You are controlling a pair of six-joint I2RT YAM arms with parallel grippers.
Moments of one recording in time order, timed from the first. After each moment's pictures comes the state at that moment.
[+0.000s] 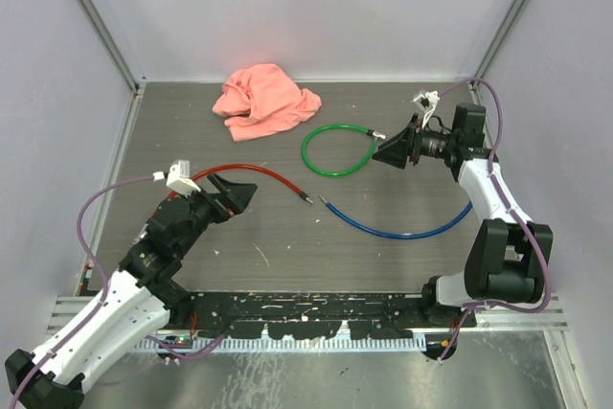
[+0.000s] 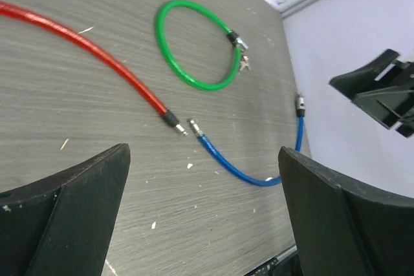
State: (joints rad) left arm -0.60 0.56 0.45 -0.06 -0.15 -0.86; right arm -0.12 1.39 0.96 -0.12 -1.27 -0.01
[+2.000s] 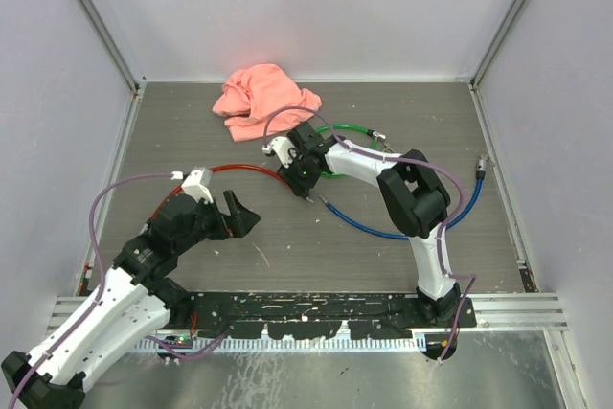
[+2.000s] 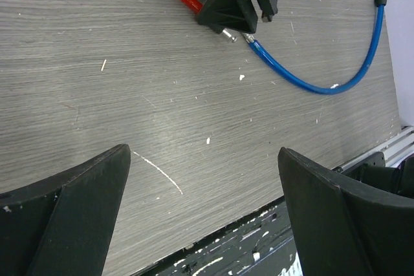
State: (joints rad) left arm -0.58 0.57 0.54 -0.45 0.02 -0.67; right arm 0.69 2.08 1.50 -0.48 -0.21 -0.33
